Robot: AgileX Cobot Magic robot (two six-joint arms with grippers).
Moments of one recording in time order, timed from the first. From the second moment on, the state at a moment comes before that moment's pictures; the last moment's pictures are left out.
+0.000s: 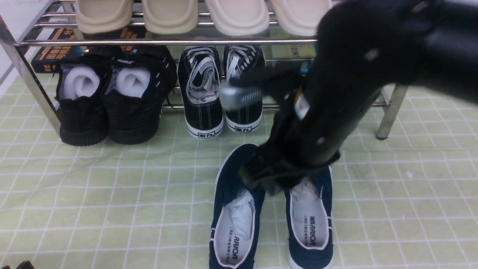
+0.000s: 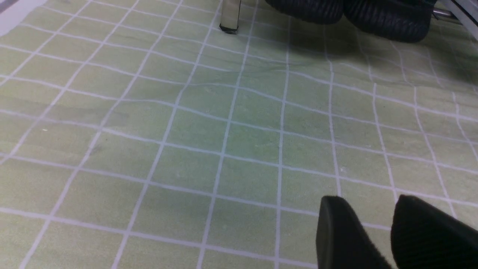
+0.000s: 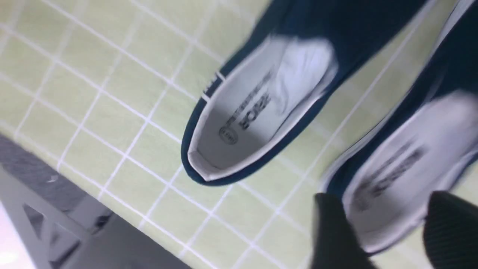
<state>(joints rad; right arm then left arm) 0.85 1.64 -1.60 0.07 1.22 0.22 -0.05 -0.01 0.02 0.18 0.39 -0.37</state>
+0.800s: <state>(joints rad) 0.85 0.77 -0.87 0.05 0.84 0.14 -0.05 -0.01 0.02 0.18 0.39 -0.37</state>
